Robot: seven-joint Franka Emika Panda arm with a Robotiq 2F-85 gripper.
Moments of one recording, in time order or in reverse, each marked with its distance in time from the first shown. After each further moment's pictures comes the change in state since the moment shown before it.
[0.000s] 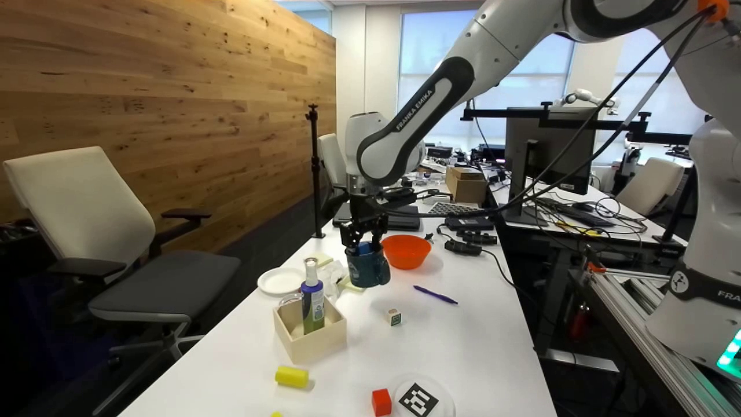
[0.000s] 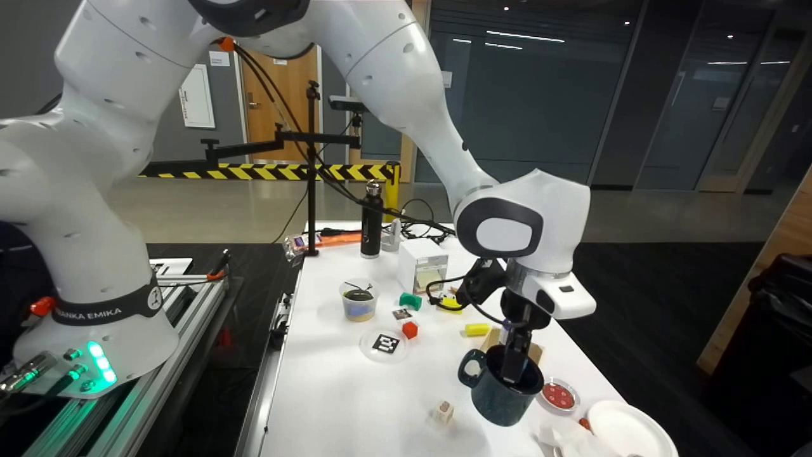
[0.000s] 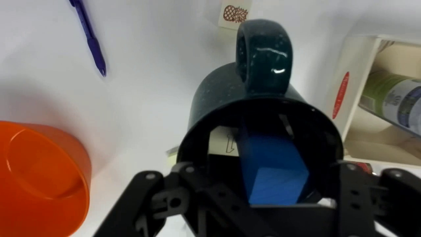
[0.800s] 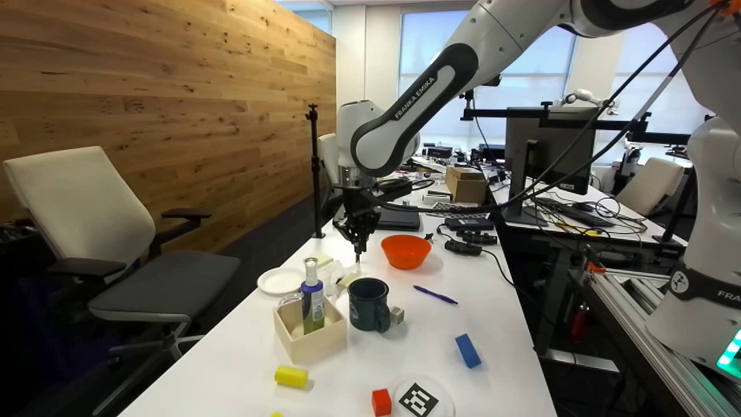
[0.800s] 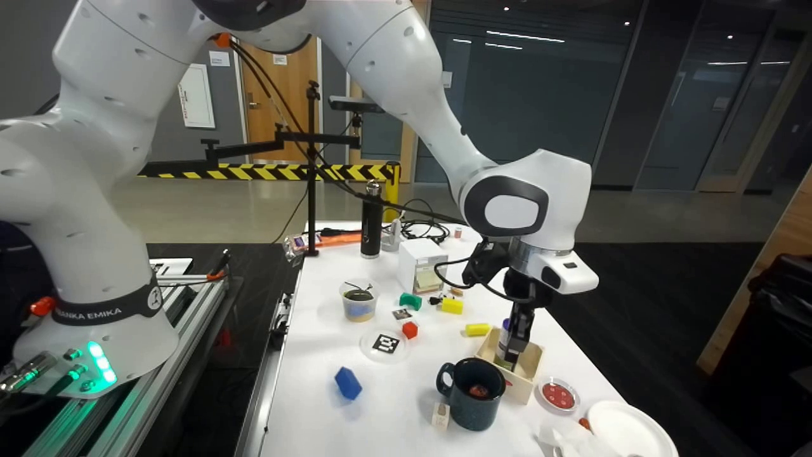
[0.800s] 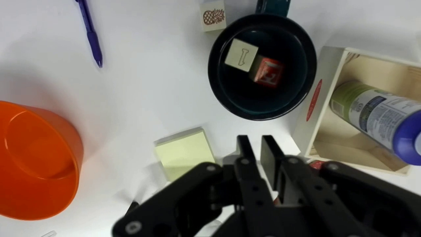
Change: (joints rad) arm 0.030 -0.024 0.003 0.031 -0.036 -0.064 0.000
